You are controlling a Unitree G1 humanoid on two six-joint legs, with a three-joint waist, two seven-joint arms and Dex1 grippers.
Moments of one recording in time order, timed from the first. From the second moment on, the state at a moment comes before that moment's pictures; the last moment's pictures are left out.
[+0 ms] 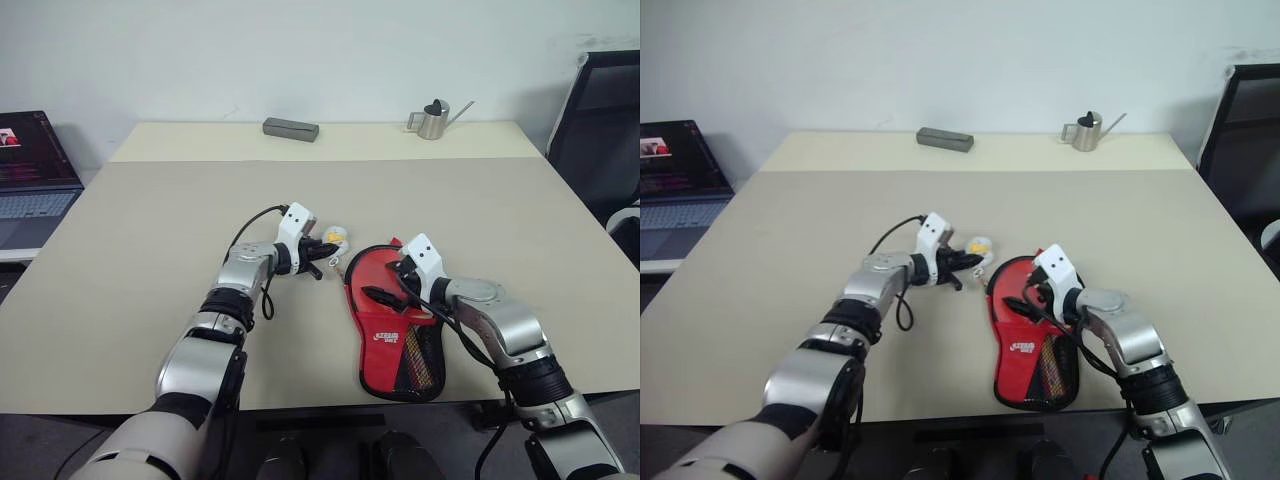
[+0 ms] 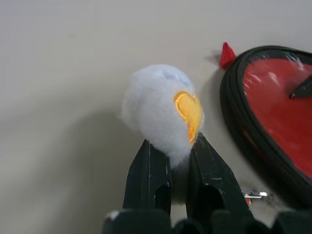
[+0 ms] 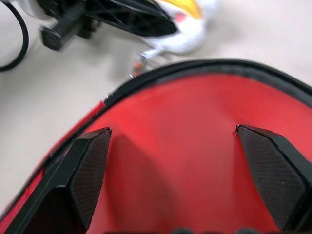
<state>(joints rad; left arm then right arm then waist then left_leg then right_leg) -0.92 0.30 -0.05 0.89 -0.10 0.19 -0.90 -0.49 -0.39 0.18 -0.04 0.23 0.72 0.64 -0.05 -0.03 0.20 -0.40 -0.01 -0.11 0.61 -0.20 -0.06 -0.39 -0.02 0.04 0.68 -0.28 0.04</state>
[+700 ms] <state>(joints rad) -1.03 0.28 -0.12 0.89 -0.06 0.20 -0.97 -0.52 -0.37 0.26 0.02 0.12 0.65 0.64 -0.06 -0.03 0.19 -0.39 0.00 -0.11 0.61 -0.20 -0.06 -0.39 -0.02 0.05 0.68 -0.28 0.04</state>
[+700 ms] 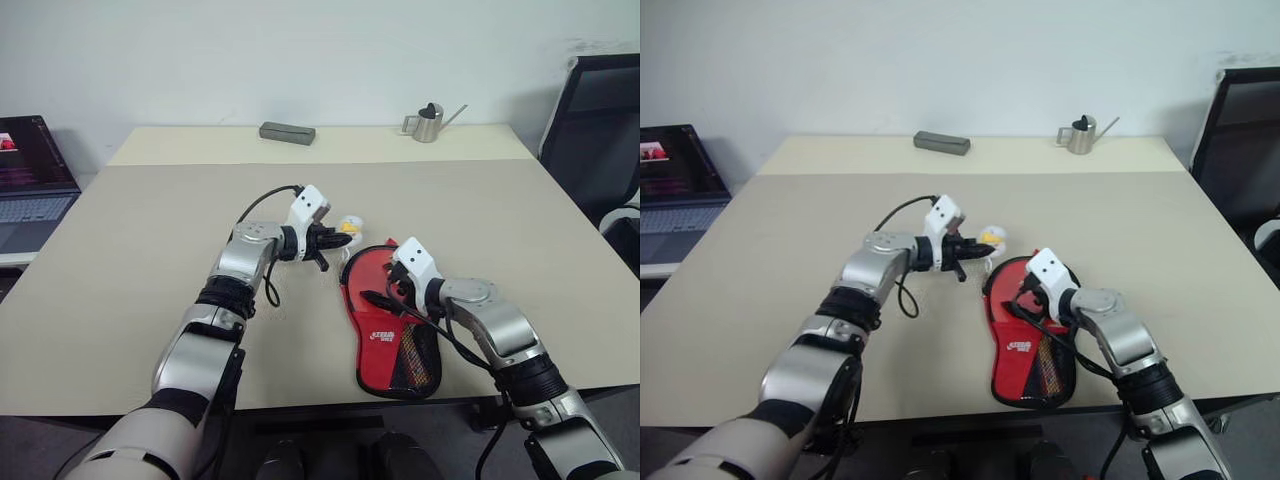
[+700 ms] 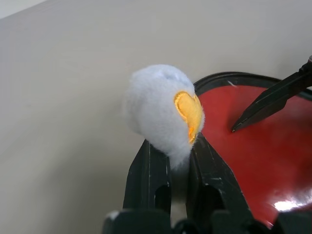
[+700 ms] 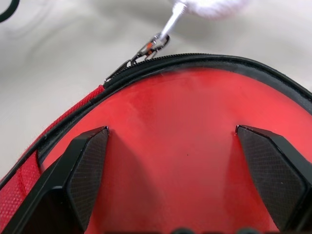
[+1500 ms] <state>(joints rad) -1.24 0.17 -0.08 1.32 0.08 -0.03 -0.67 -0.45 -0.33 0.26 -0.02 0.09 0.64 0.59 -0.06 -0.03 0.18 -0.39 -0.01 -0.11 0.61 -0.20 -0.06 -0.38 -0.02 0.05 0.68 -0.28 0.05</state>
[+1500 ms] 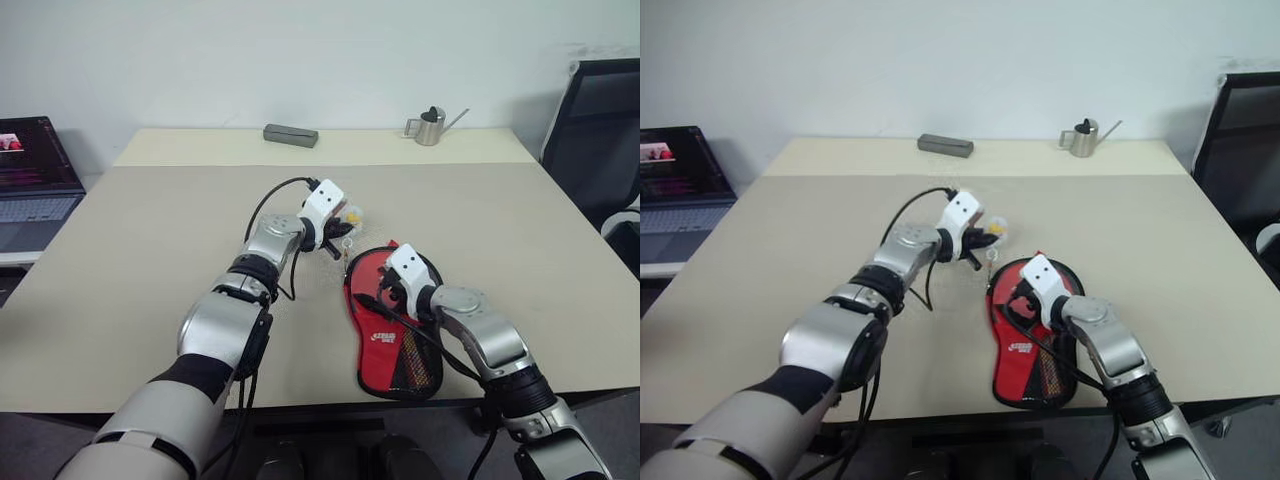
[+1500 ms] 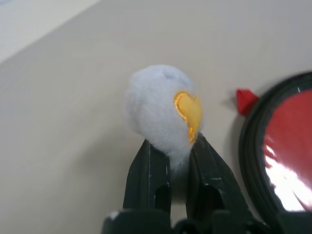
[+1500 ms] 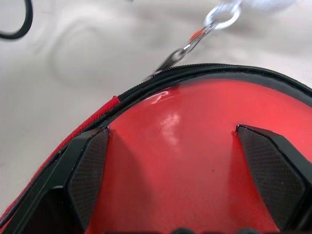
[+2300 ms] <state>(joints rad) -1.25 0.07 -0.07 1.37 0.18 -0.05 -0.54 -0.32 -0.36 0.22 -0.20 0.12 0.74 0.54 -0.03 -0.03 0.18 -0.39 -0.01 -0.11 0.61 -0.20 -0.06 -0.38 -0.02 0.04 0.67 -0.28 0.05</state>
